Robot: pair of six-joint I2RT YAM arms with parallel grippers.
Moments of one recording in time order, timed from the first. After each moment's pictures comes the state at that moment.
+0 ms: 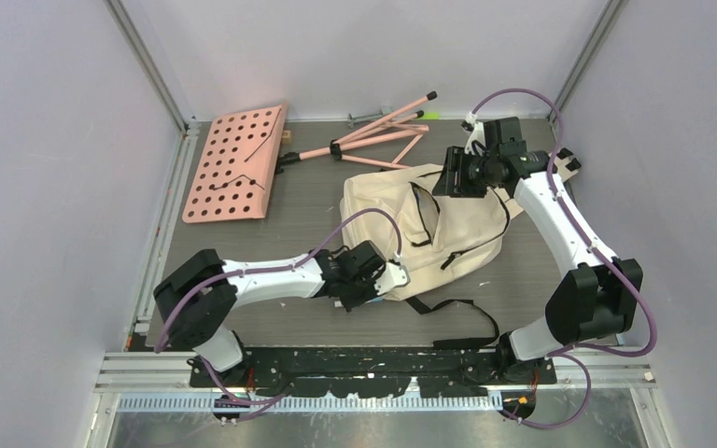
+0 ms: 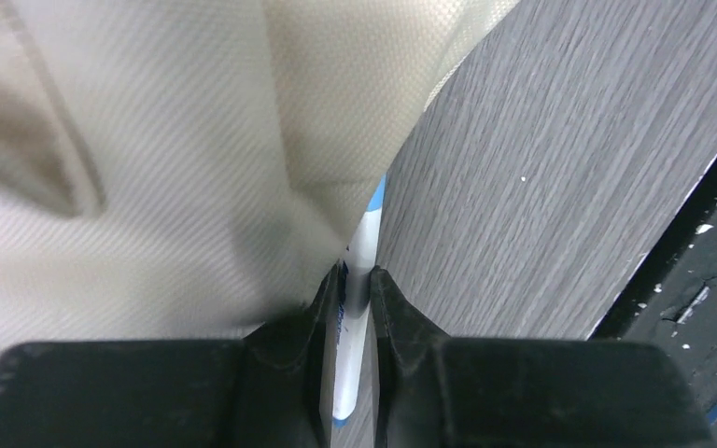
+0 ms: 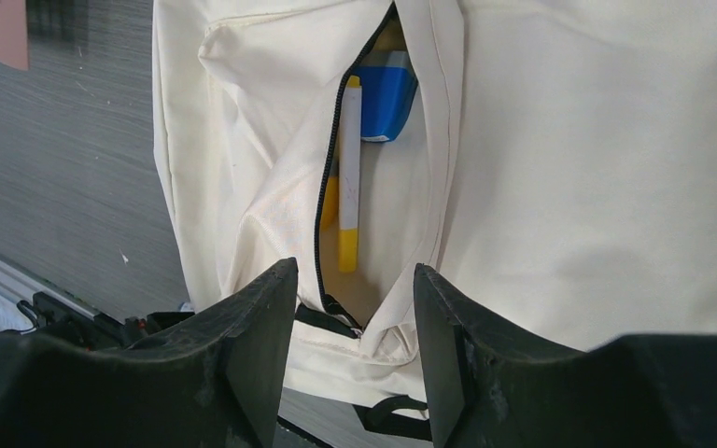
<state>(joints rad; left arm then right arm) -1.04 1.61 0.91 -0.42 0.06 0.25 0.17 1.49 1.36 -0.74 -0.35 0.24</state>
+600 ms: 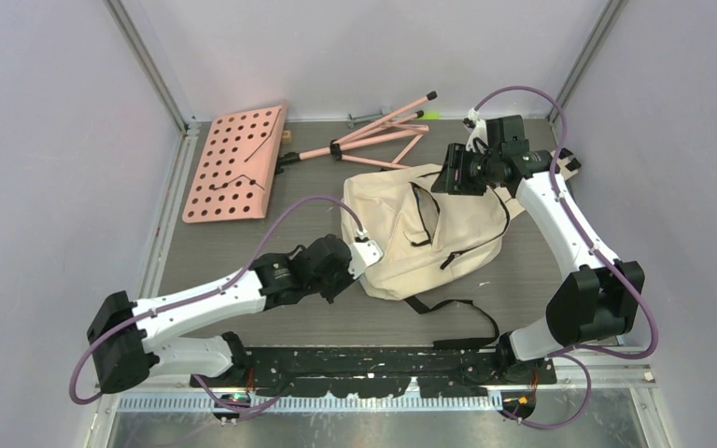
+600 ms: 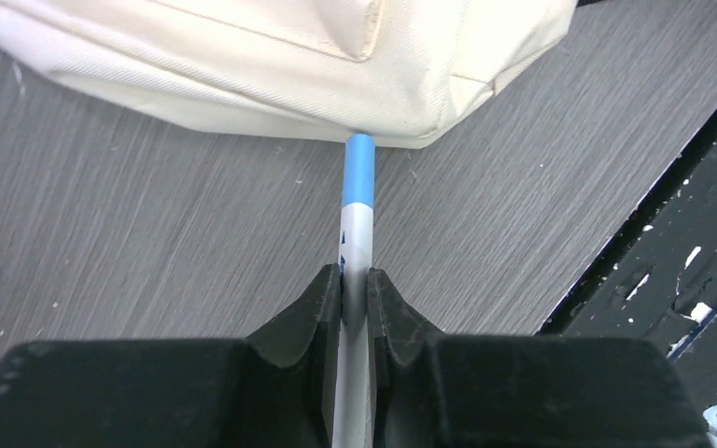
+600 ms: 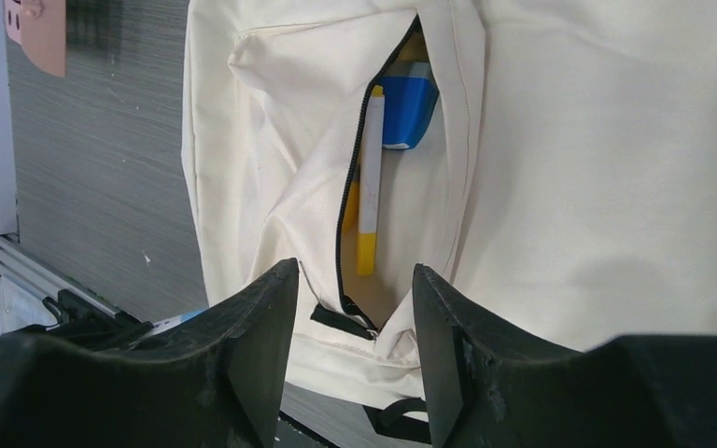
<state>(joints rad) -1.04 1.19 0.84 -0.49 -0.10 0.09 0.17 1.48 1.37 -0.72 -0.38 0.25</state>
